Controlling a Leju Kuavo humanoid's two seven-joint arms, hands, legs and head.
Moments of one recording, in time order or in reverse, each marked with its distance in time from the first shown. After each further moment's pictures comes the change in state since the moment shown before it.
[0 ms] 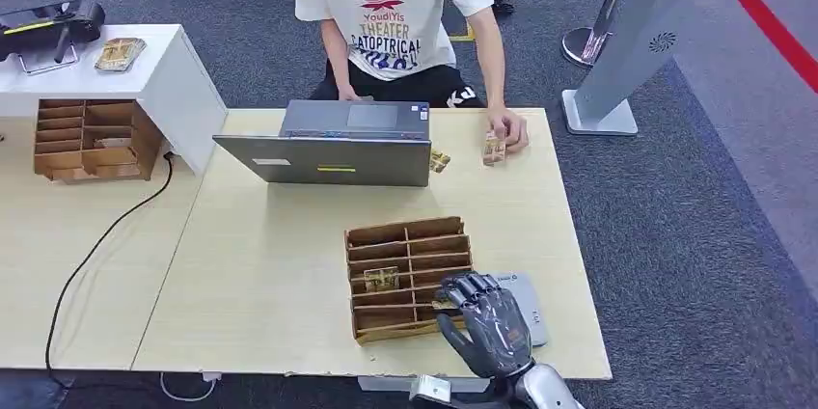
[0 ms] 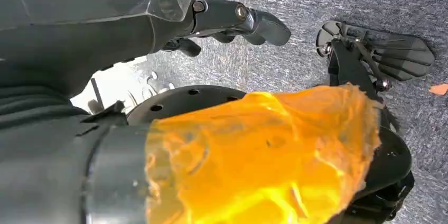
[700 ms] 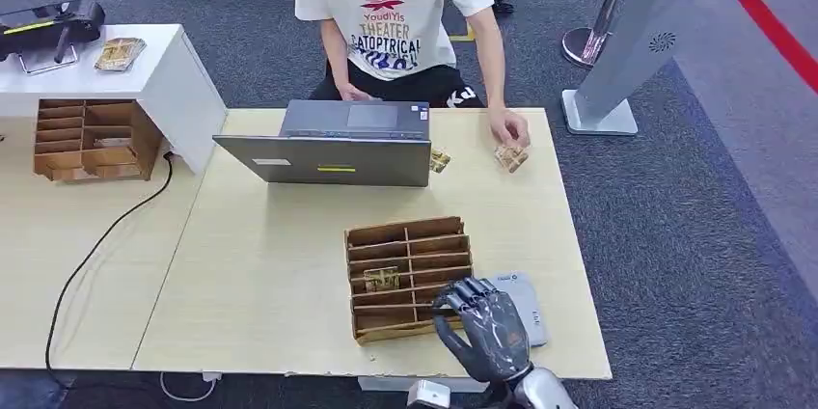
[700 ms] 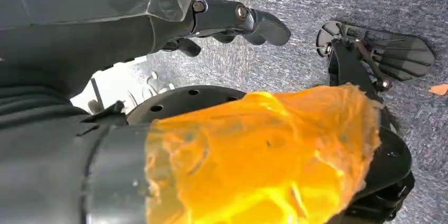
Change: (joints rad) left arm 0.000 0.000 0.000 0.000 -0.001 0.000 0.000; right arm 0.017 0.005 0.000 -0.023 -0.016 -0.003 -0.014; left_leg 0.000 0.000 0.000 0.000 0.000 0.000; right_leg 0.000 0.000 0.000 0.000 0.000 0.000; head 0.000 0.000
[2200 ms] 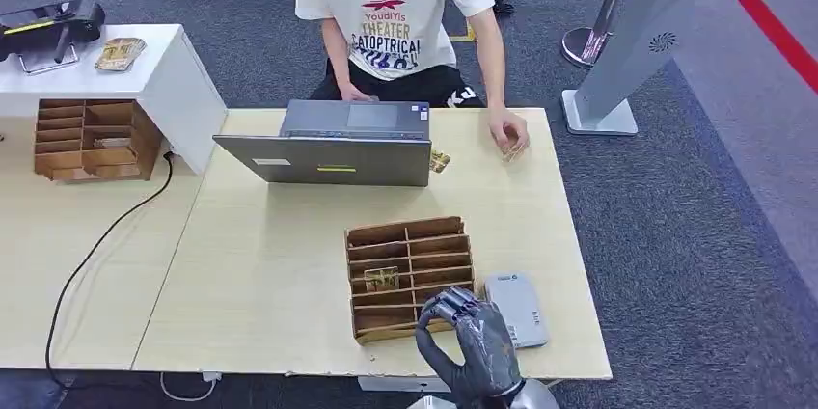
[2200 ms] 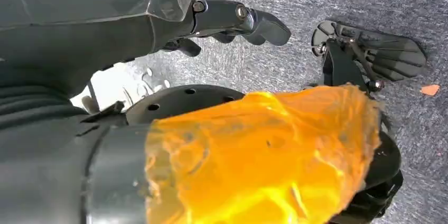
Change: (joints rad) left arm 0.001 0.000 0.005 0.000 0.019 0.001 -0.014; right arm 0.091 0.048 -0.020 -0.170 -0.243 0.103 -0.132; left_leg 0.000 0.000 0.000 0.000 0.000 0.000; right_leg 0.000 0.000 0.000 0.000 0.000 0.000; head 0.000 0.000
